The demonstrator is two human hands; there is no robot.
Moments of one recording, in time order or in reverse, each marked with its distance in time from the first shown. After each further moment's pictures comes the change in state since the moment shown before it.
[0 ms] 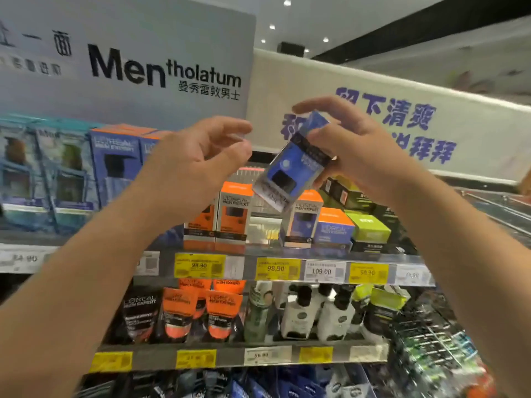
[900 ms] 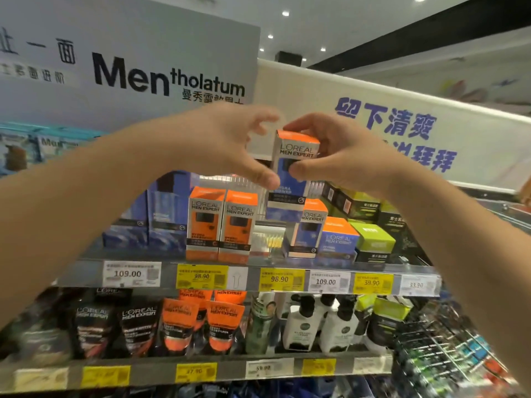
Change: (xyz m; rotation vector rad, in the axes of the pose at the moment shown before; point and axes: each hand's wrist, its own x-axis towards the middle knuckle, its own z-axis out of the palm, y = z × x) left_hand 0.070 0.033 -0.017 0.549 -0.473 0.045; right_hand 0.022 -0.007 0.003 -0.389 -0.126 -0.003
